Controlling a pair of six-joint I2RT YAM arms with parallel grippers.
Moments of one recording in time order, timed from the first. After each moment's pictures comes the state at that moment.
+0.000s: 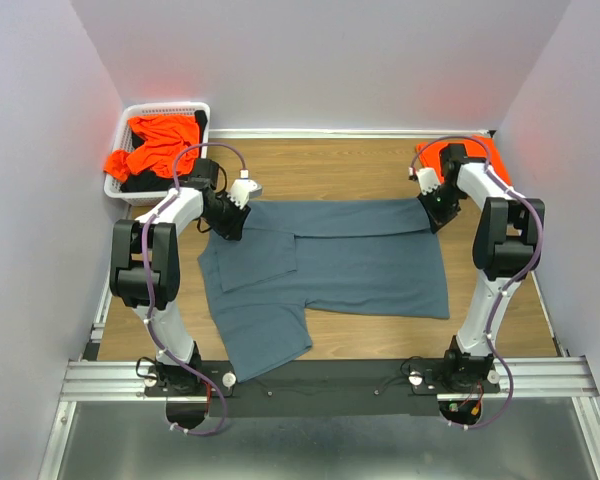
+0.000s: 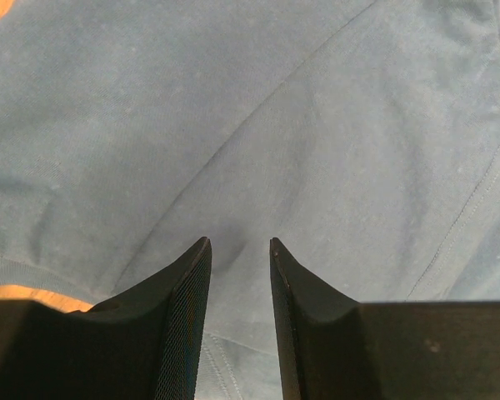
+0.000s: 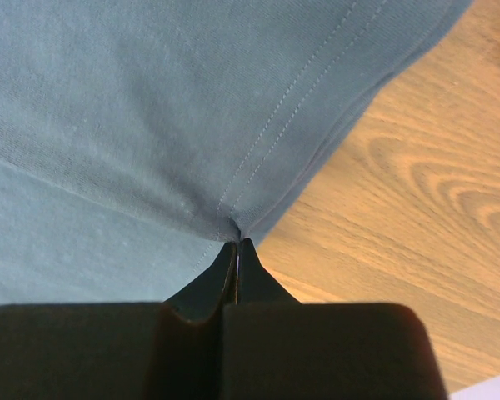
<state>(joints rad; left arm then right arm) -0.09 1.82 1.25 -0.63 0.46 0.63 -0.04 2.07 1.57 -0.92 -0.12 -0.57</state>
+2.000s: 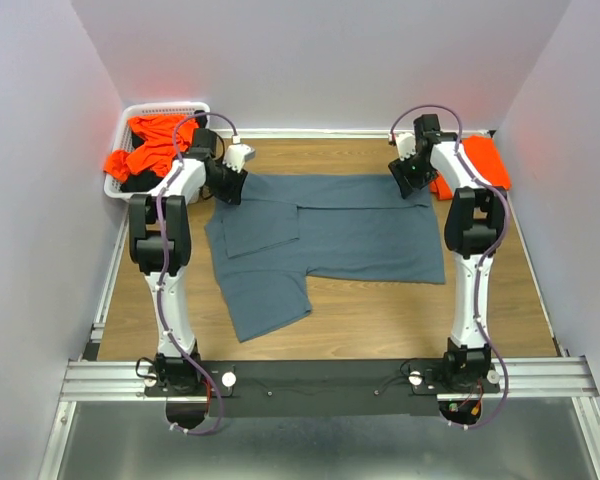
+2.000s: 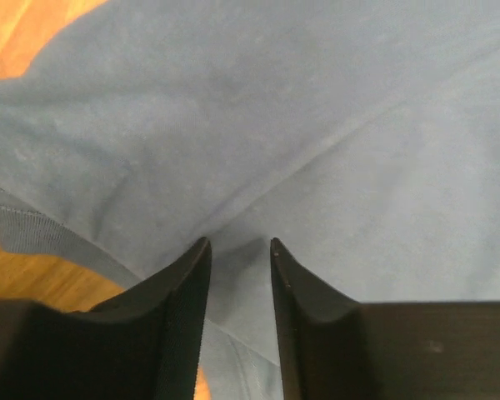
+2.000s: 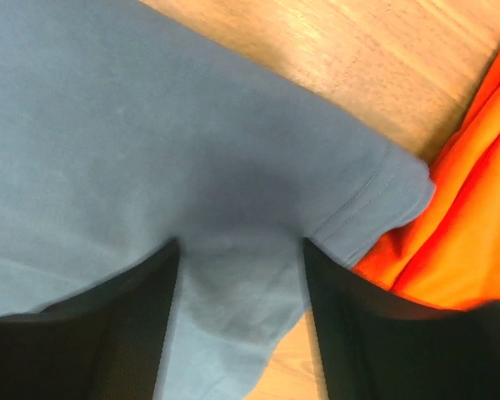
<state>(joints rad) -0.05 2.17 1.69 -0.60 0.39 0.49 0.07 2.43 2.14 -0.89 -0.06 -0.48</state>
